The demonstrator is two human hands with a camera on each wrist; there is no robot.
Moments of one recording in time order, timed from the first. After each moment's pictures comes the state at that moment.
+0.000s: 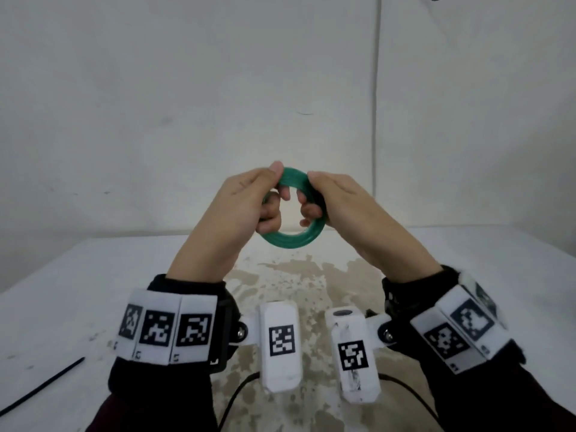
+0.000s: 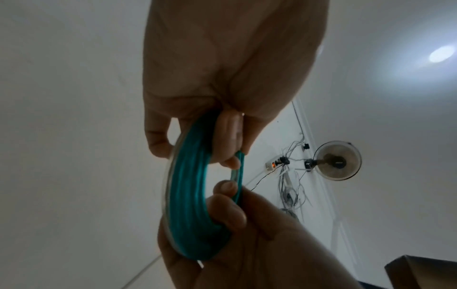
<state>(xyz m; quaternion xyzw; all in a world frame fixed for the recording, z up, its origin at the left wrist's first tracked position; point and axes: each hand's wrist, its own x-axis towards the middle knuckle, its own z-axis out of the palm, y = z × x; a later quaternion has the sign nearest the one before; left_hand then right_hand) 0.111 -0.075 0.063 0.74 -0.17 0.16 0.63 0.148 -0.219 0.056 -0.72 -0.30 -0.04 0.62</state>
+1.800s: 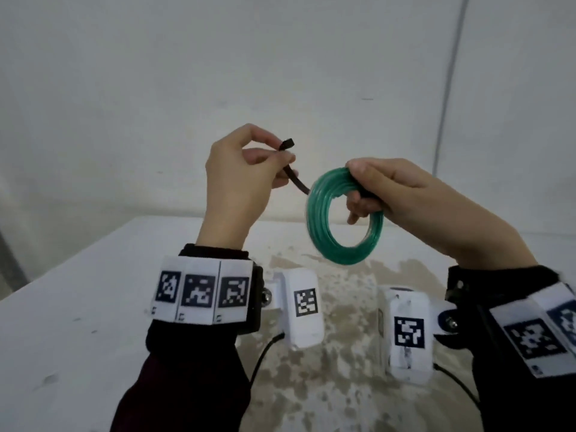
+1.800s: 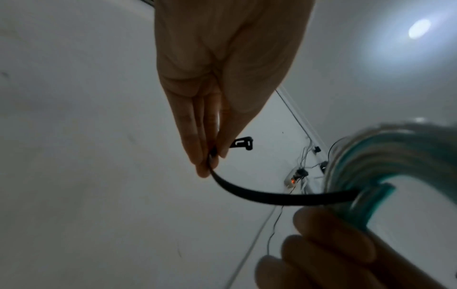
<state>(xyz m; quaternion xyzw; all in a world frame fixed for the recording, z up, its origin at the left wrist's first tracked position) 0.130 -0.012 0.060 0.69 -0.05 0.38 0.61 0.145 -0.203 0.067 -0.74 -0.43 0.00 0.52</state>
